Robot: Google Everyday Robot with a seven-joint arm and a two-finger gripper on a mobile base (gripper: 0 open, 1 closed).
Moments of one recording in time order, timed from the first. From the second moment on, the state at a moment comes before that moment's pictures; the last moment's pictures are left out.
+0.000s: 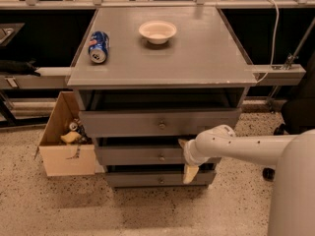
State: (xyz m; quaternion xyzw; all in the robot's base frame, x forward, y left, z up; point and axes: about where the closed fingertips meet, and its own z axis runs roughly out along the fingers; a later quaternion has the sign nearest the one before) arm 0.604 -0.114 0.445 -0.73 0.65 -0.01 0.21
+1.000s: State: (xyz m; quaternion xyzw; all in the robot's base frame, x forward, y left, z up) arm 0.627 -0.081 0.411 -0.72 0.66 0.03 0.20
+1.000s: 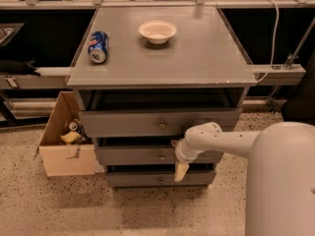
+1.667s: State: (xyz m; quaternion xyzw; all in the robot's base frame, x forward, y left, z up) arm 0.620 -0.088 0.395 -0.72 0.66 0.04 0.19
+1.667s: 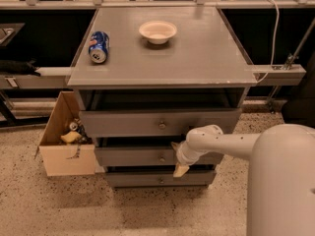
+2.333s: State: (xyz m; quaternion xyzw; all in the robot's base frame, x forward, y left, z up) arm 0.599 -0.103 0.410 -0.73 0.66 0.04 0.18
